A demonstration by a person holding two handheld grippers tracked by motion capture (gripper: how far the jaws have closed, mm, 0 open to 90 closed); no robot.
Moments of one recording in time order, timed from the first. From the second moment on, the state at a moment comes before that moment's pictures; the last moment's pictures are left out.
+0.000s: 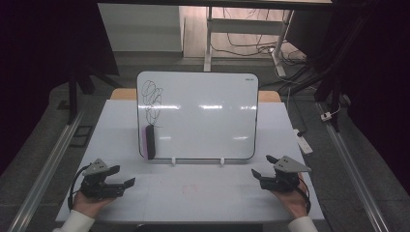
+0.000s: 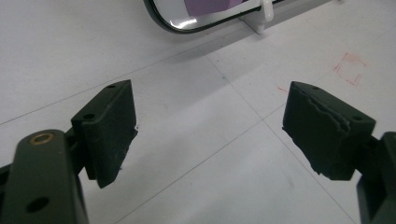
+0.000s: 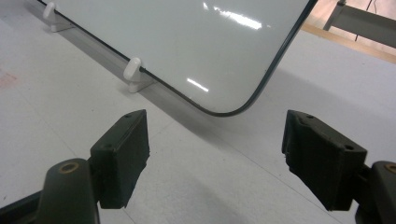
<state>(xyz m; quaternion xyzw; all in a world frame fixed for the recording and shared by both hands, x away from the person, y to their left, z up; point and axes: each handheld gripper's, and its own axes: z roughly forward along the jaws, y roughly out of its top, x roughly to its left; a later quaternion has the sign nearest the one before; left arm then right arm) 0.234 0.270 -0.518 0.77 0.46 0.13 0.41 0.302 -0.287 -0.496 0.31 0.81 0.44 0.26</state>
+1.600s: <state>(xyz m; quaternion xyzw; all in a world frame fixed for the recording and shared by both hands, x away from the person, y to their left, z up) 0.282 0.207 -0.474 0.76 0.48 0.20 0.40 0.302 -0.273 -0.495 0.31 0.81 0.44 0.25</state>
